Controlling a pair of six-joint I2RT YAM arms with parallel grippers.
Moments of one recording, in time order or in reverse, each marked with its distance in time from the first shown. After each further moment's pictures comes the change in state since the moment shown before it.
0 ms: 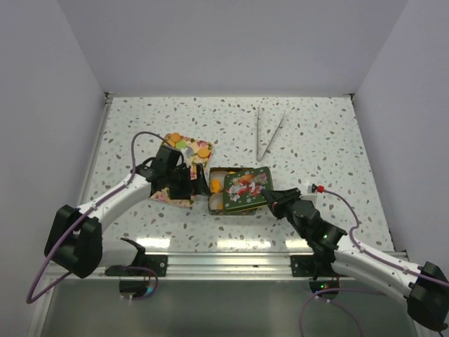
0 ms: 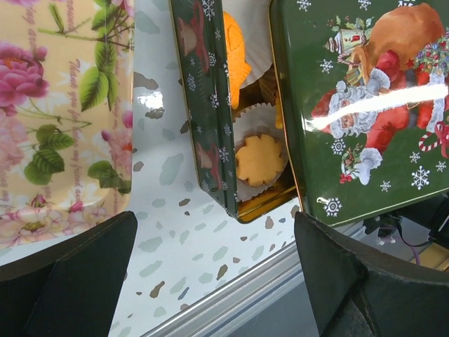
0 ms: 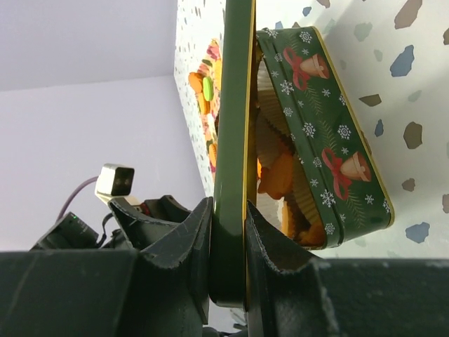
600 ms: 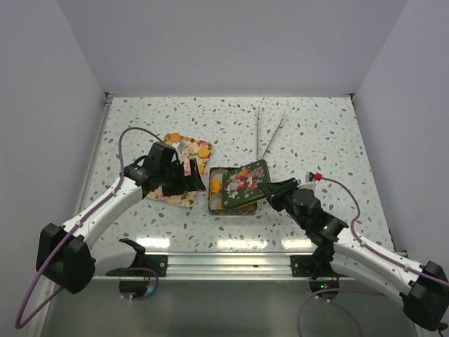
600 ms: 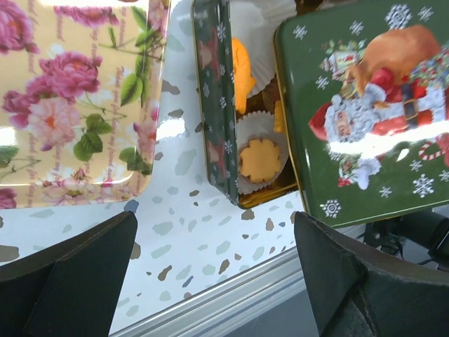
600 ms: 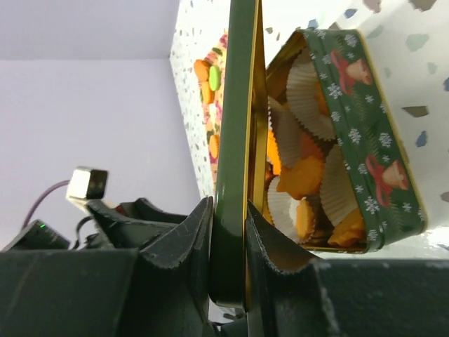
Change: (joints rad) left arm 0.000 -0.122 0.080 -0.143 -0.131 -0.024; right arm -0.077 0.067 0.161 -0.105 -0.122 -0.118
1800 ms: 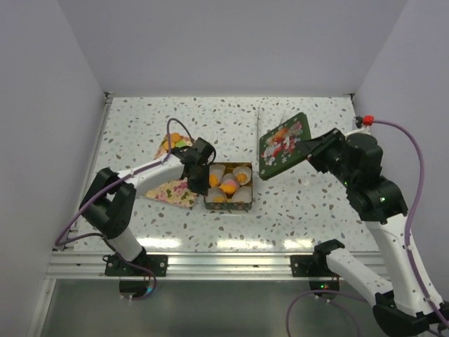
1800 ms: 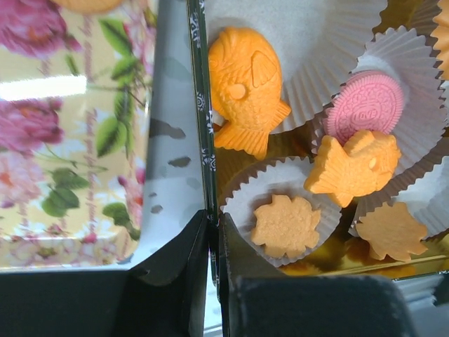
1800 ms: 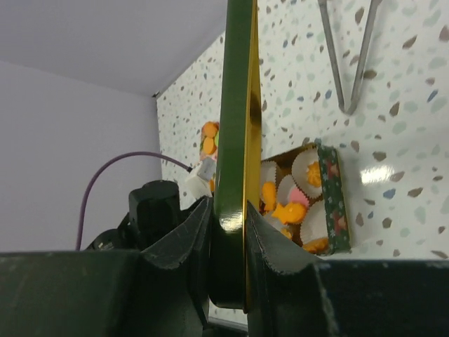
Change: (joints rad) left arm -0.182 0.498 0.240 -0.055 -0.212 -0.017; right arm -0.438 0.148 0.963 -0.794 -0.229 -0.548
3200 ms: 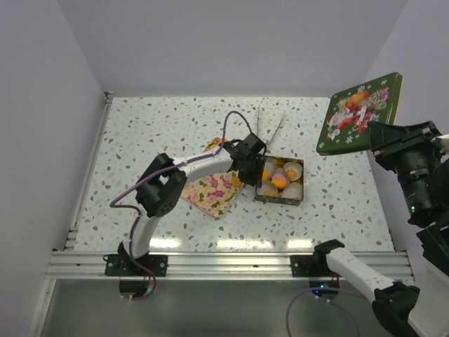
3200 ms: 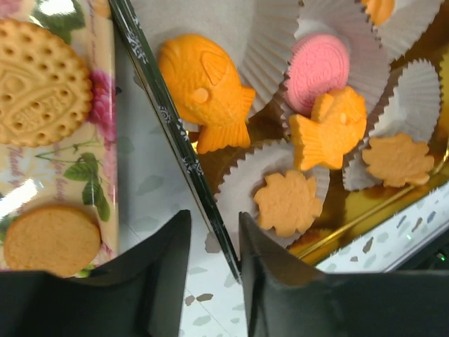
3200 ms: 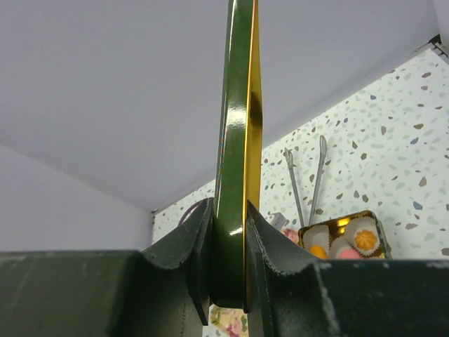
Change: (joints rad) left arm -0.224 0.450 0.516 0.143 0.144 0.056; right arm 0.000 0.046 0.652 -0.301 0.337 -0.229
